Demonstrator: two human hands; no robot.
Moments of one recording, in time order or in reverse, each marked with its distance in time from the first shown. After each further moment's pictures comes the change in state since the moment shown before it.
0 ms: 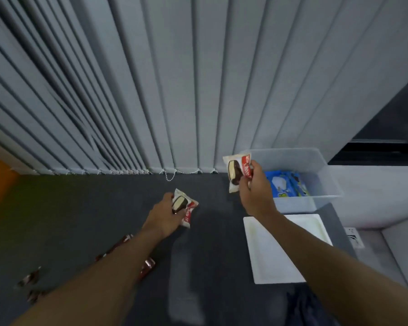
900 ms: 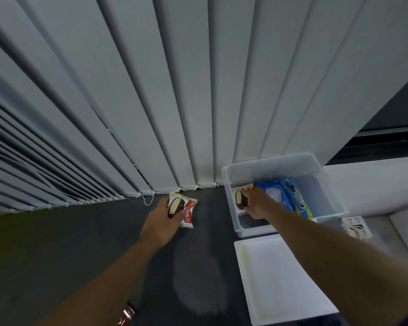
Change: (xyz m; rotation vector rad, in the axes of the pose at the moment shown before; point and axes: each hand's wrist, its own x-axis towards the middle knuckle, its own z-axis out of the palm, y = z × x) left_hand 0.087 0.056 0.030 -0.105 0.002 -0.048; right_hand 0.117 0.136 0.005 -0.743 -0.719 0.196
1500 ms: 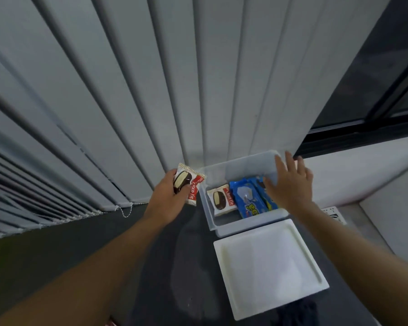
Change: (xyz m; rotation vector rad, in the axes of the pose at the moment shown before) left_hand -0.006 0.109 0.020 -0.072 -0.024 0.373; right_hand -0.086 0.101 -0.049 -0.005 0.778 0.244
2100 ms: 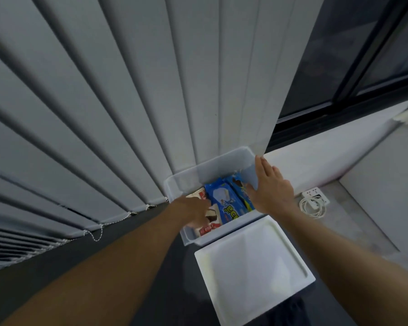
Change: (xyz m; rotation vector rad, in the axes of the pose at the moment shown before) left_hand 0.063 0.025 0.123 1.105 -0.878 0.162; right_hand -0.007 0.025 0.014 0.062 -0.186 0.081
